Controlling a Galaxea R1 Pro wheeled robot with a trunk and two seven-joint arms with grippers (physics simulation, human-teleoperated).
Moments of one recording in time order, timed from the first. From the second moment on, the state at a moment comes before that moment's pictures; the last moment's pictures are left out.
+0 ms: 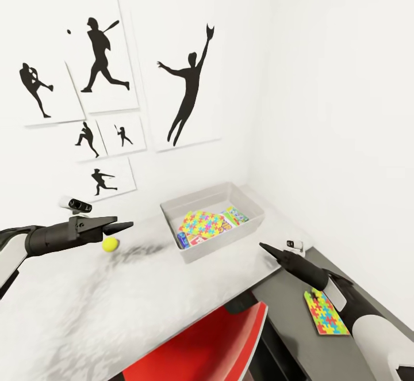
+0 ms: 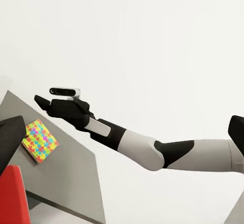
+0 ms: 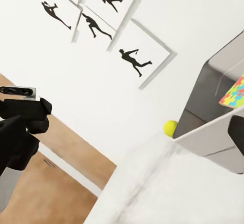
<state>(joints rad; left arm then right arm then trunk) -0.59 0.59 -0.12 -1.43 1.14 1.04 -1.03 -0.72 -0.23 -0.03 -0.47 -0.58 0.30 1.48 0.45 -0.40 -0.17</state>
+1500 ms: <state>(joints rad) -0.59 0.59 -0.12 -1.43 1.13 1.04 -1.03 -0.71 -0.23 -0.03 -0.47 -0.58 0.30 1.48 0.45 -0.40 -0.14</state>
